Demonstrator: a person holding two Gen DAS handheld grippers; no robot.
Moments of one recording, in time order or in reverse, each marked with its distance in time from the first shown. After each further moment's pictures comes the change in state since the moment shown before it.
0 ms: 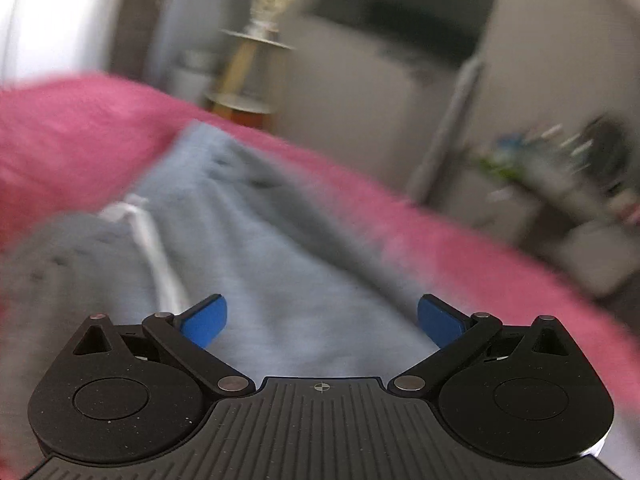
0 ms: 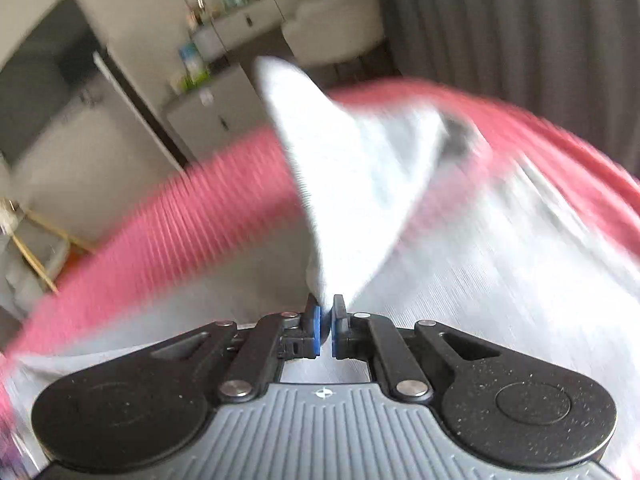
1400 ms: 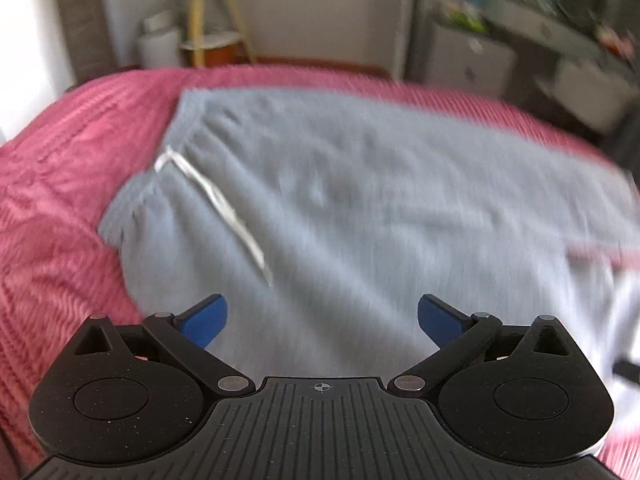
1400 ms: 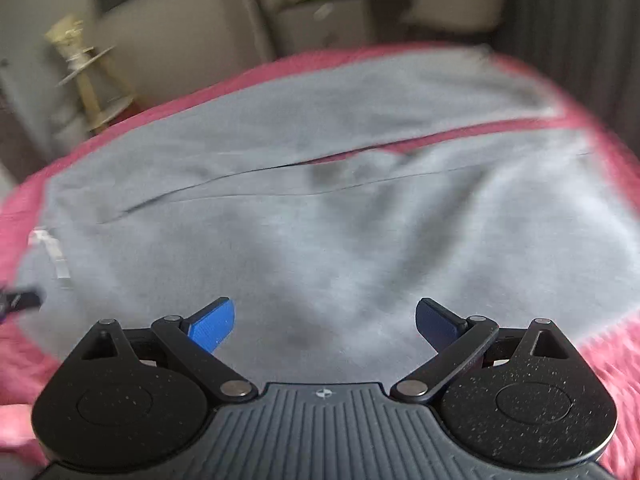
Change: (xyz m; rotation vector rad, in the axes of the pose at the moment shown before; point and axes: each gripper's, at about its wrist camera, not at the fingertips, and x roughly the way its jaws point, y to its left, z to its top) left arm -0.126 -0.083 -0.016 0.319 0.321 0.209; right arm -0.092 0.095 -0.097 -0.380 0.195 0.135
